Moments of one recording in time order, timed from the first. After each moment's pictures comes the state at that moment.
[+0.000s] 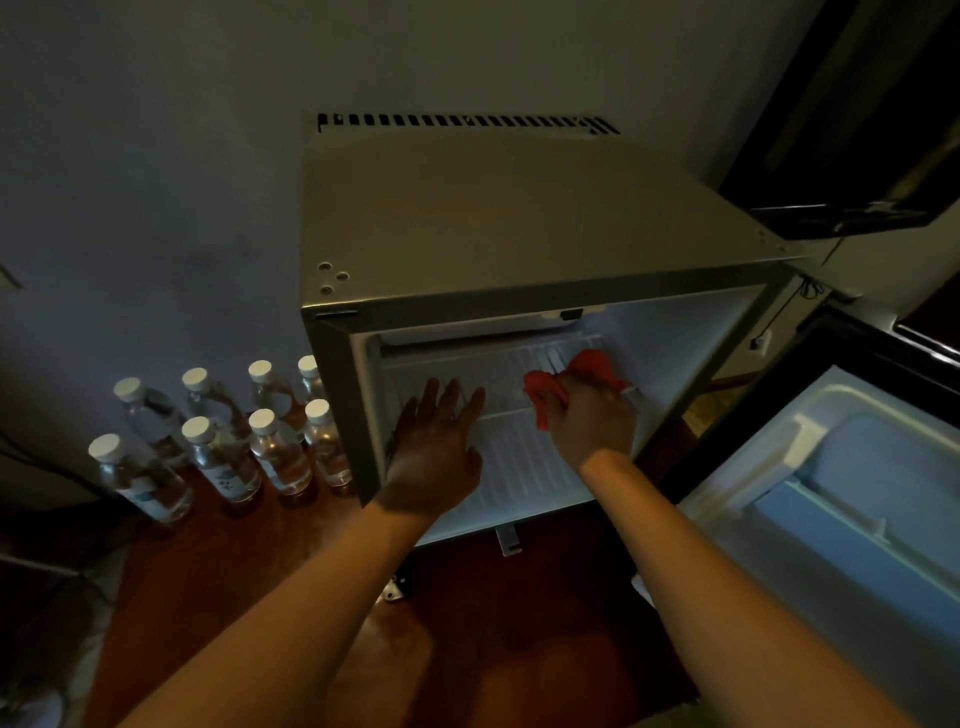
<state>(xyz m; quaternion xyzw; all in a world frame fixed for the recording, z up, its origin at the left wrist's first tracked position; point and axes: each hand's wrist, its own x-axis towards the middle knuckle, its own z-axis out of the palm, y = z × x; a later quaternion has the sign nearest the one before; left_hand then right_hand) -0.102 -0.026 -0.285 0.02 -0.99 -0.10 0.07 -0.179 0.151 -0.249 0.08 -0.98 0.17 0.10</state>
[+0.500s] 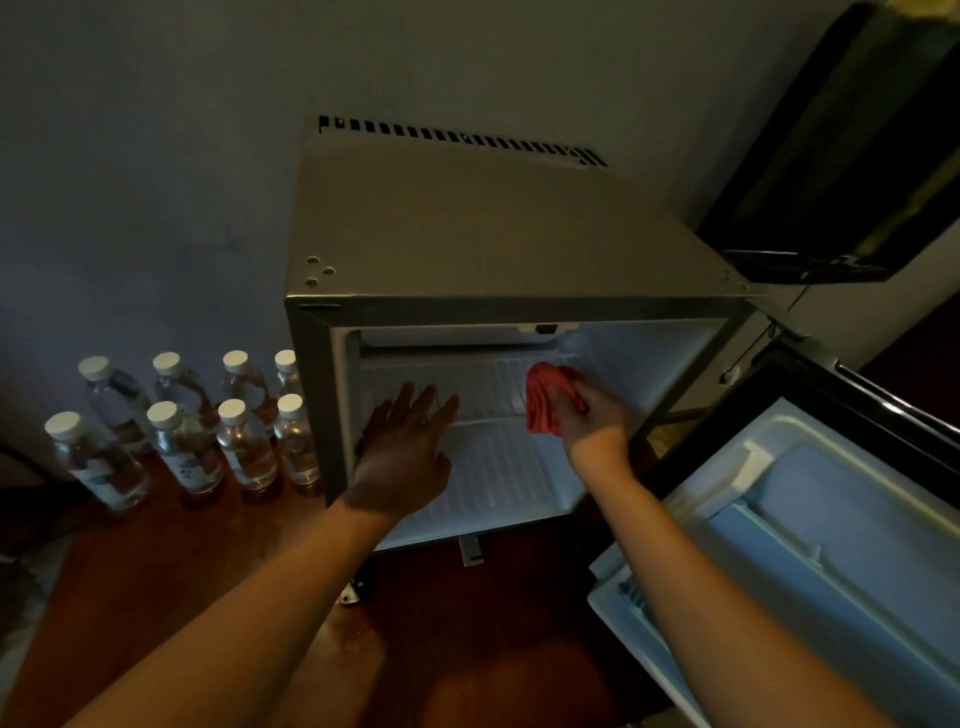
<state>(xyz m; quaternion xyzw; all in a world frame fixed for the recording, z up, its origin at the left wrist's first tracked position) -0.103 -0.026 -0.287 0.03 -0.99 -0.11 0.10 -0.173 0.174 -0.224 0.01 -0.86 0.51 0.04</state>
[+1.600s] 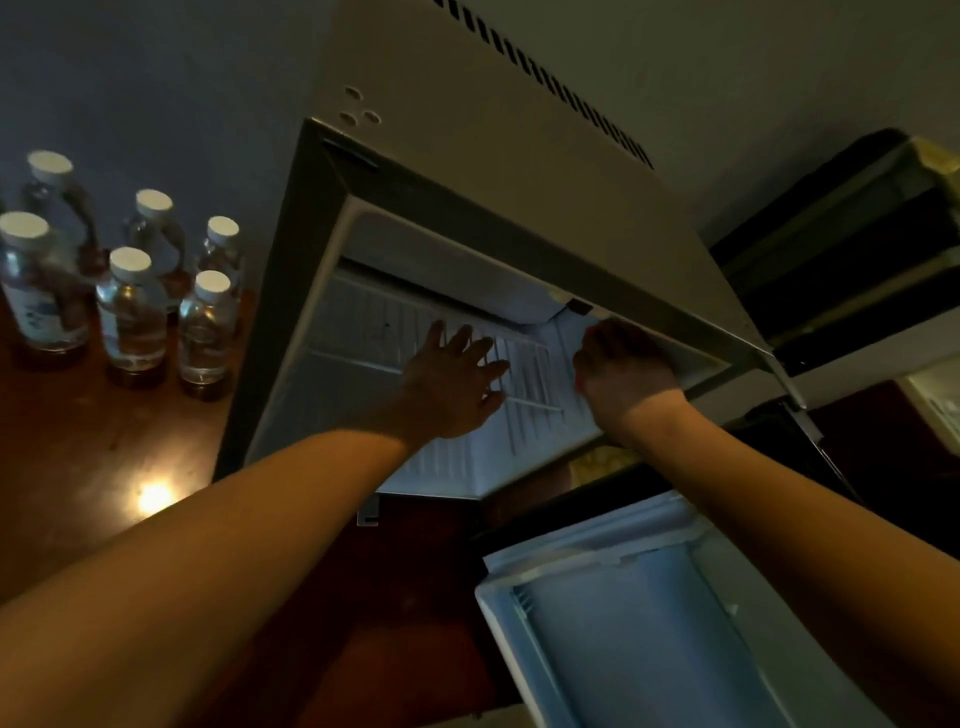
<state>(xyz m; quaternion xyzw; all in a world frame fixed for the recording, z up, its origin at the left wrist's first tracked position) -0.177 0.038 -0.262 -0.07 -0.99 -0.10 0.01 -0.228 0.207 -0.143 0.26 -0.85 -0.47 0.00</state>
